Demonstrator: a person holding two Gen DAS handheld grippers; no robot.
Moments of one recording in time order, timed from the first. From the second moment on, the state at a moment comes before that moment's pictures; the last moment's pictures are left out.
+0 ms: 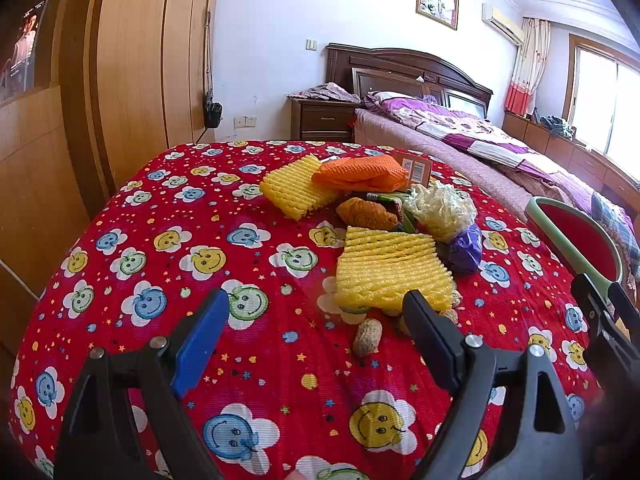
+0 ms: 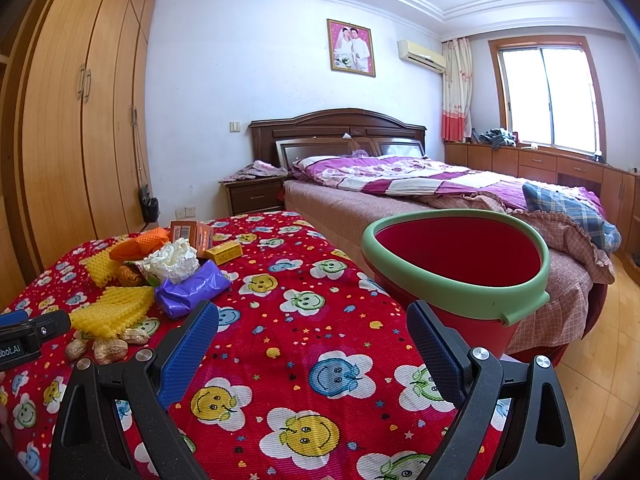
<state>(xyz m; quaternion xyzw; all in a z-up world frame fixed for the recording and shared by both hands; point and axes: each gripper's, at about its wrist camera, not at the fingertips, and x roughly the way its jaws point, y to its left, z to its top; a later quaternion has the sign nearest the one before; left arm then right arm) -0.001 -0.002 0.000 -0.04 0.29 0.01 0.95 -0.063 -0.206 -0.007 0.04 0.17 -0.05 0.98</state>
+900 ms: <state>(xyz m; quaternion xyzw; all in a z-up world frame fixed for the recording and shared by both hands) 0.016 -0.020 0.010 -0.03 0.33 -0.06 0.94 -0.053 -0.206 -0.007 0.04 0.20 -0.04 0.98</state>
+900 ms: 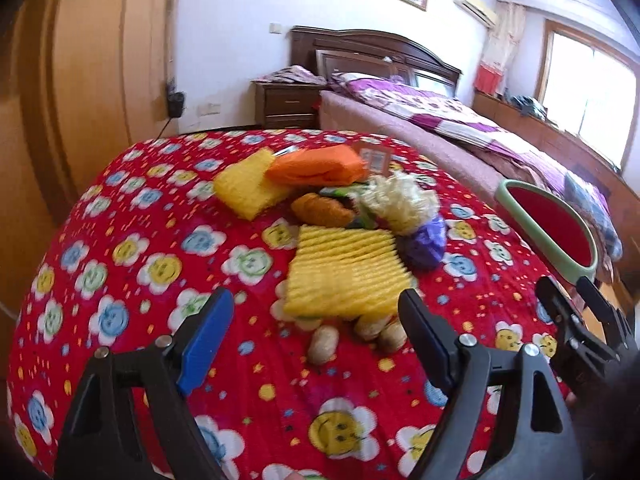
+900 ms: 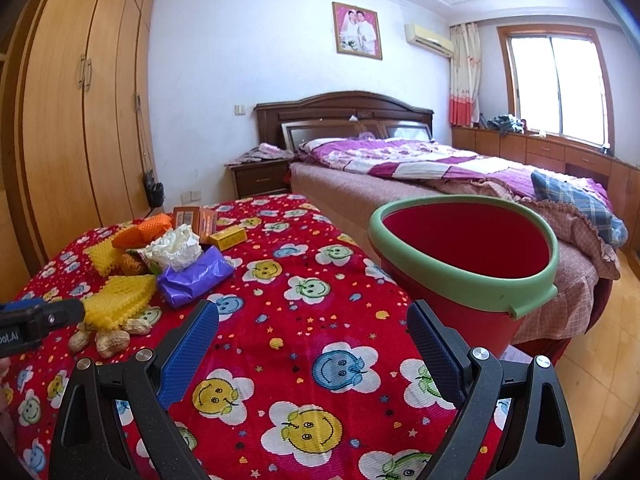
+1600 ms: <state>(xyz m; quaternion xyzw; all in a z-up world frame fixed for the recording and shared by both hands) 0.081 -0.024 -0.010 -0.05 0.43 -0.06 0.90 -0.056 -0.227 -0.003 0.08 0.24 -0.04 0.97</state>
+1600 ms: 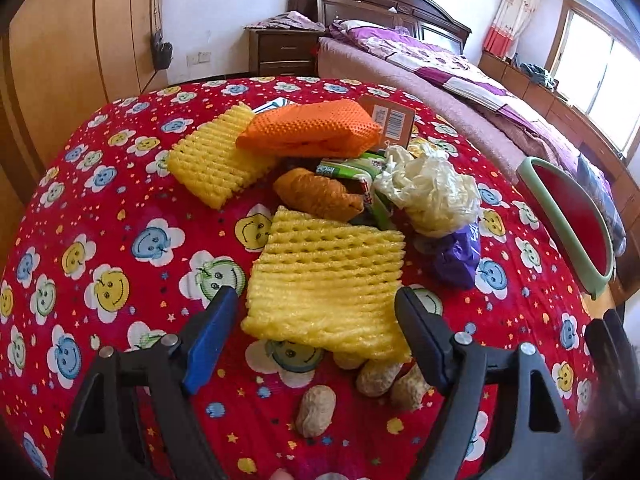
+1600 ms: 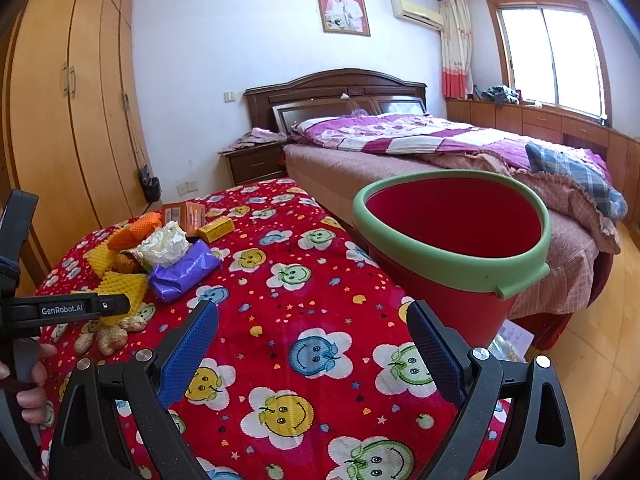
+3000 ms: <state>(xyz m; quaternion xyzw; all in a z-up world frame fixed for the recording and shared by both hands) 0.115 0.023 0.035 -0.08 0.34 -0.13 0.93 0.035 -0.135 0.010 0.05 0.37 0.05 0.93</state>
